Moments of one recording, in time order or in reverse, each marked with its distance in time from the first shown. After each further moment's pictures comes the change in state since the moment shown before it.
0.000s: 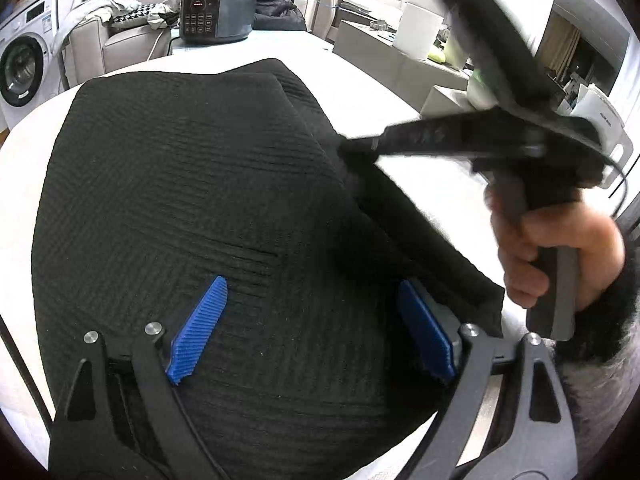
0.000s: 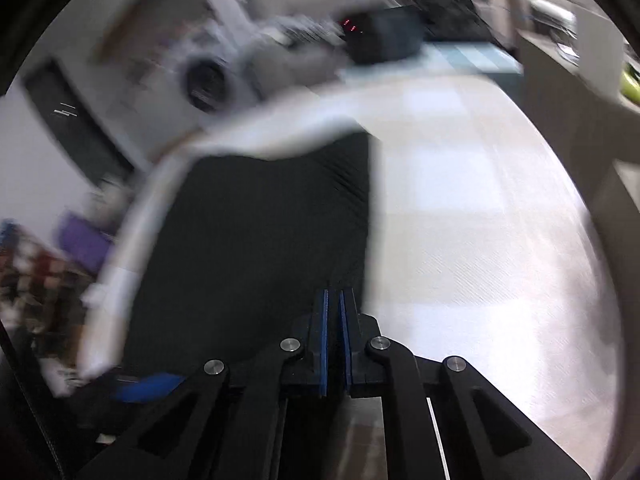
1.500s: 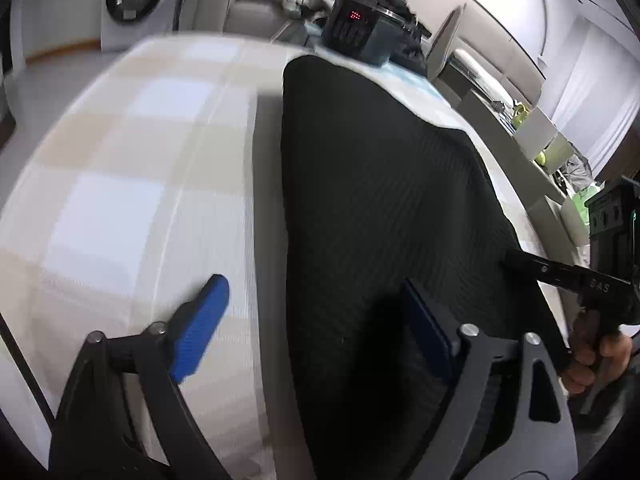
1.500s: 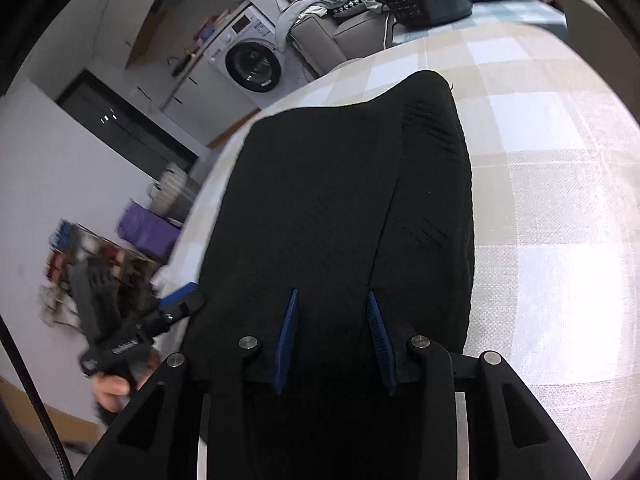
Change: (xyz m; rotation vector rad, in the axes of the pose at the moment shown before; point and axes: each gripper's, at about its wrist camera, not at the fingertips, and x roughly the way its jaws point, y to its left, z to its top) left arm -0.049 0.176 -0.027 -0.377 -0.096 0.145; right arm 0.013 -0.005 0.009 0.003 0.065 0.265
